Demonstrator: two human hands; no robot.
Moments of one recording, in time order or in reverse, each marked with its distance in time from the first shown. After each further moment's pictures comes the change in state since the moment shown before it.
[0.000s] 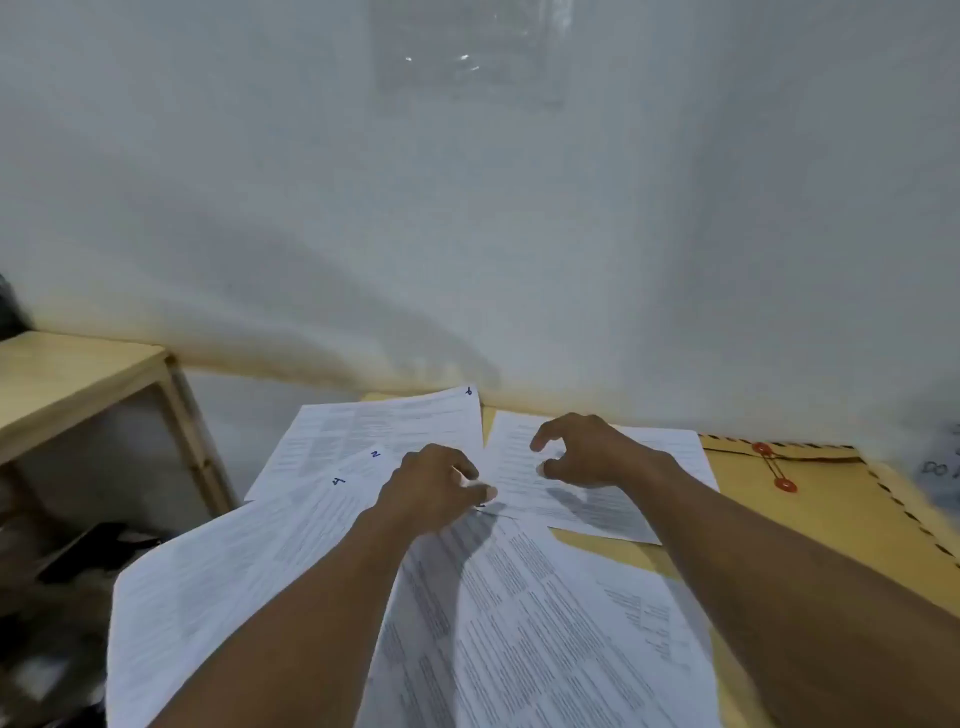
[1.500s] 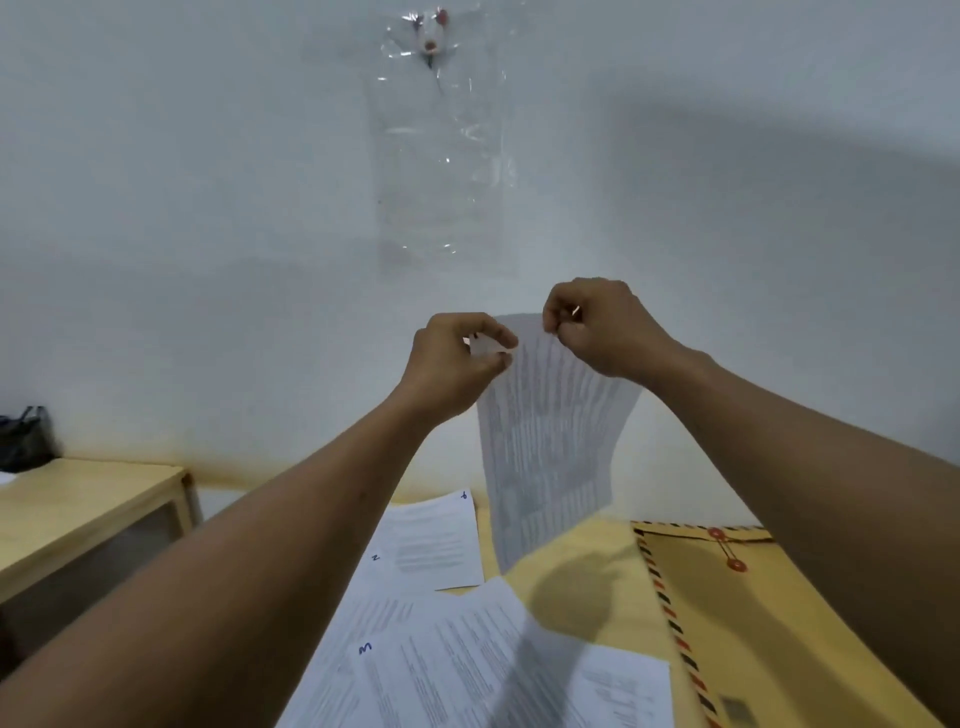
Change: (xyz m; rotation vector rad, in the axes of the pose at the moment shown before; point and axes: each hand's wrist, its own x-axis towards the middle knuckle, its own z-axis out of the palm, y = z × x) left_hand -0.054 0.212 -0.158 -0.266 0.398 0.576; right_hand -0.097 -0.089 -0.214 -0.011 0.794 -0.368
